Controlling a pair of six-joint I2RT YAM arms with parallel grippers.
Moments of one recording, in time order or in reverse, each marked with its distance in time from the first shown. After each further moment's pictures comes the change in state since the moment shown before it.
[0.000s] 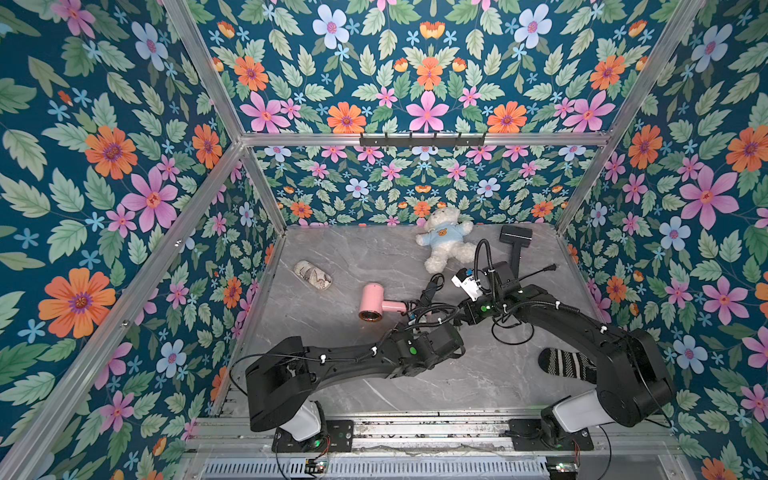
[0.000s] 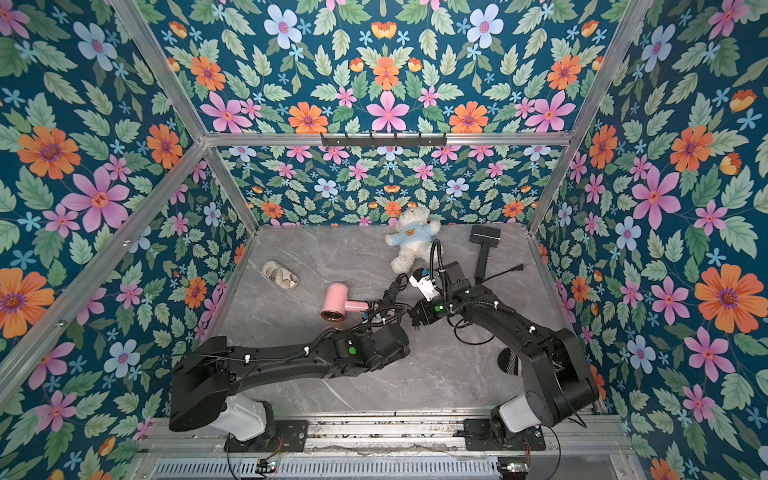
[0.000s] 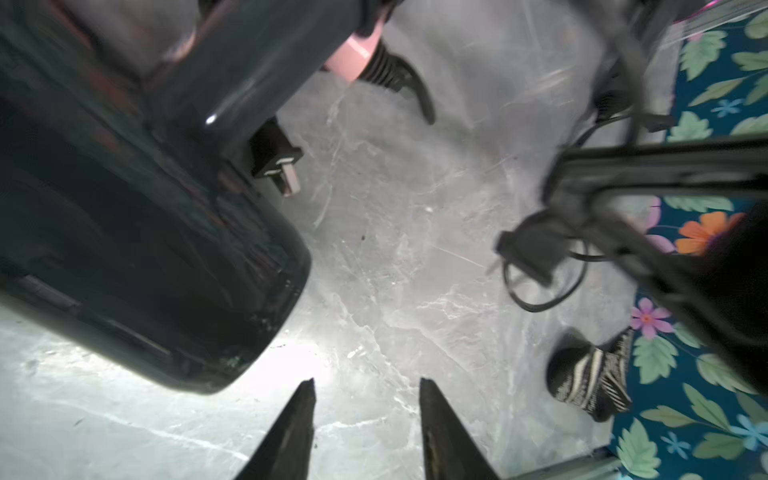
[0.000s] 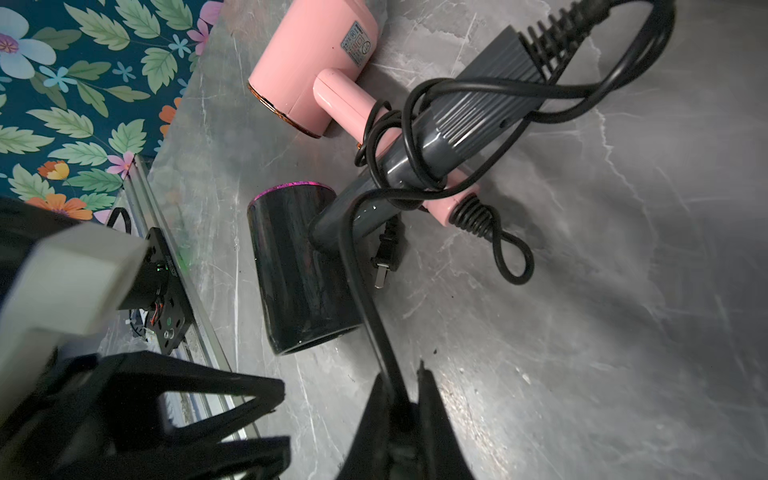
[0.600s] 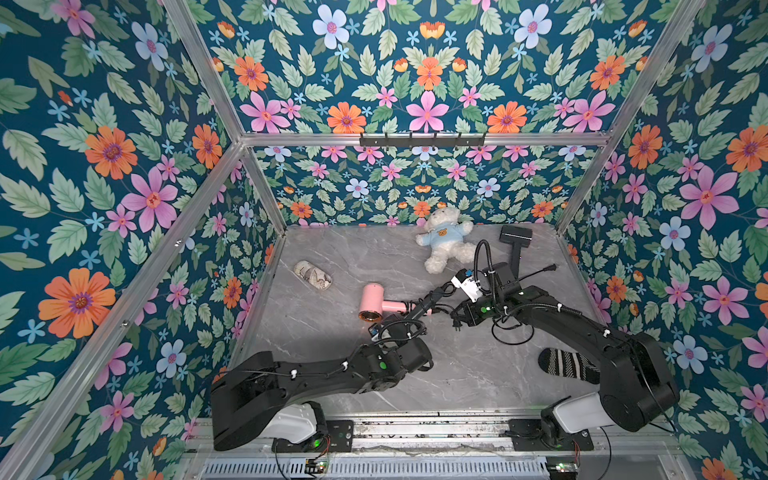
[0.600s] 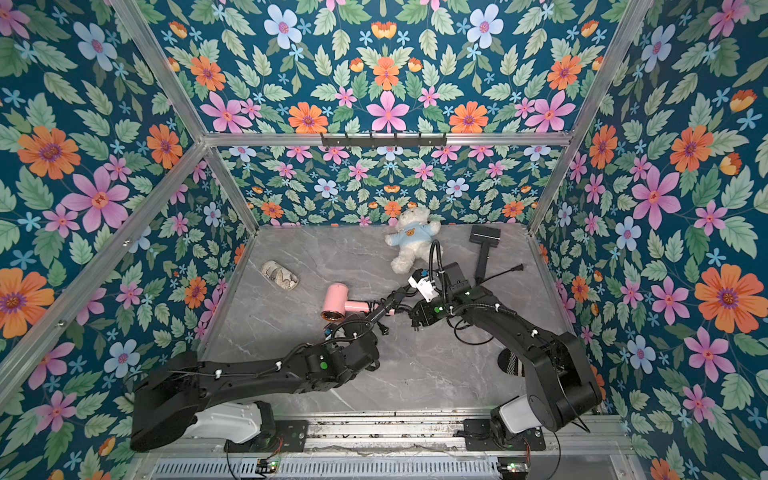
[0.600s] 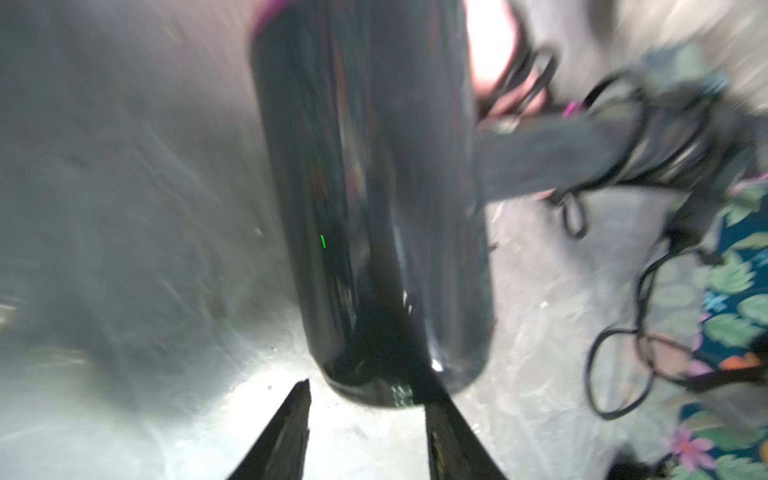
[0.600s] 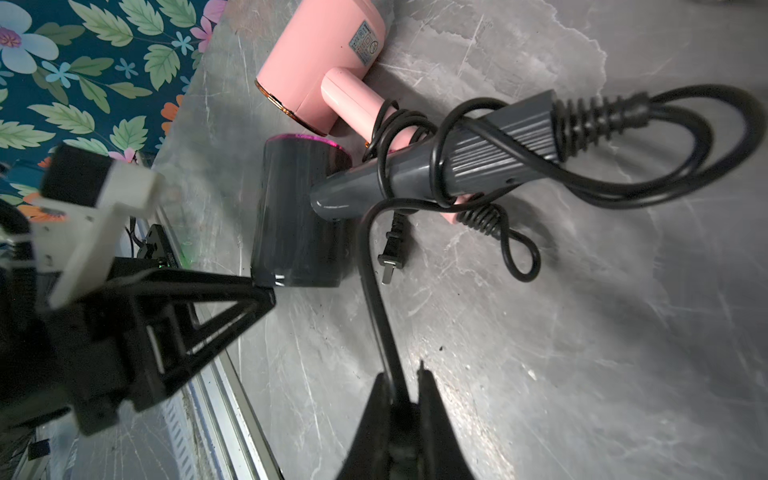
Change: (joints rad) left arm 0.064 -0.284 -0.313 -0.024 -0.174 -0.202; right arm 0.026 -0.019 -0.006 -0.005 0.009 0.005
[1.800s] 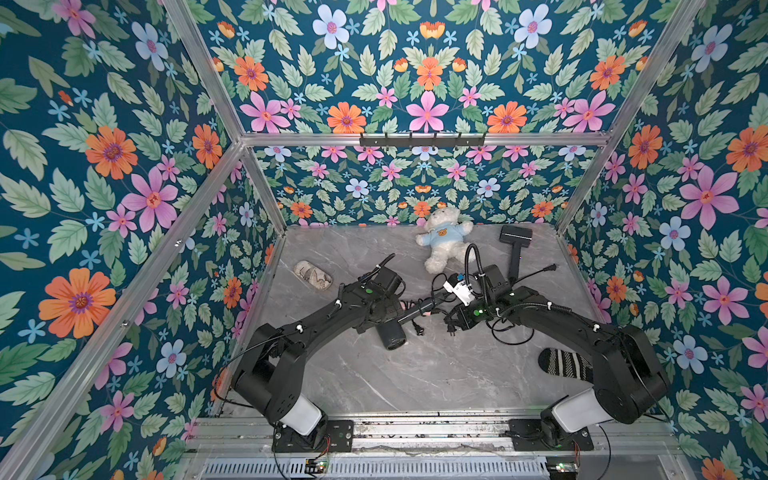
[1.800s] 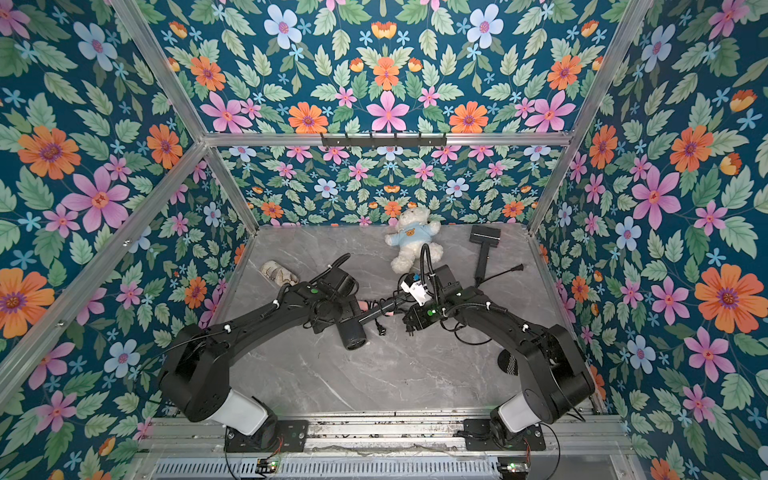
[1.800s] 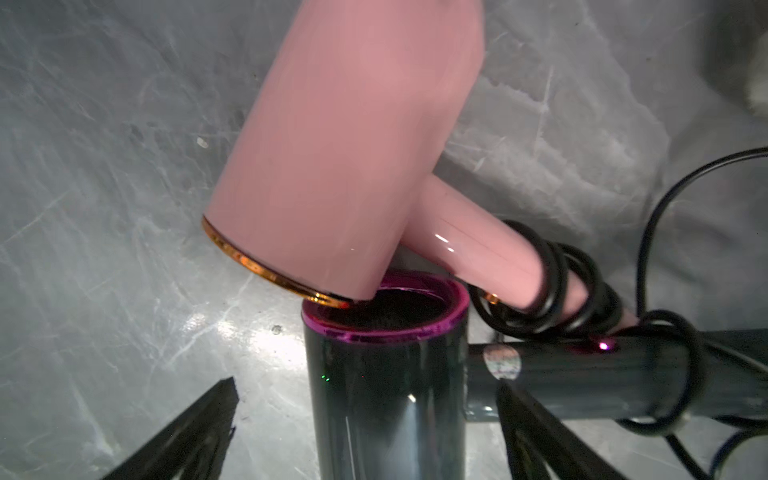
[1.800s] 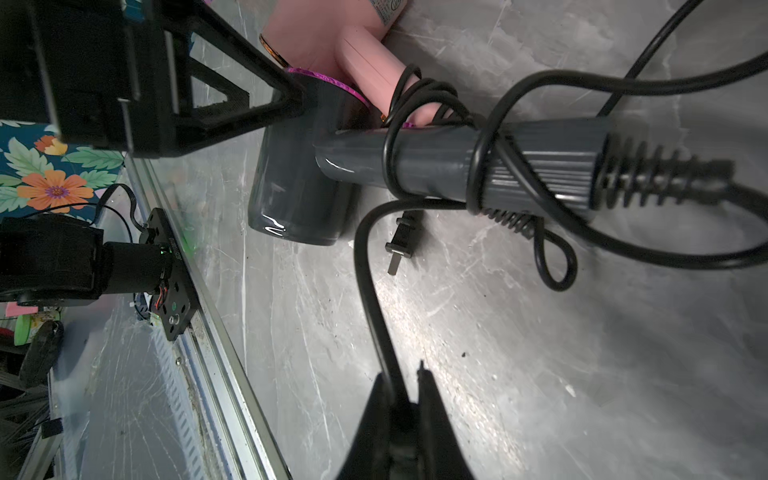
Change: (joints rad) left arm 0.520 0.272 0.397 -0.307 0.331 0.719; right arm 0.044 0.046 0.010 0.001 0.008 0.015
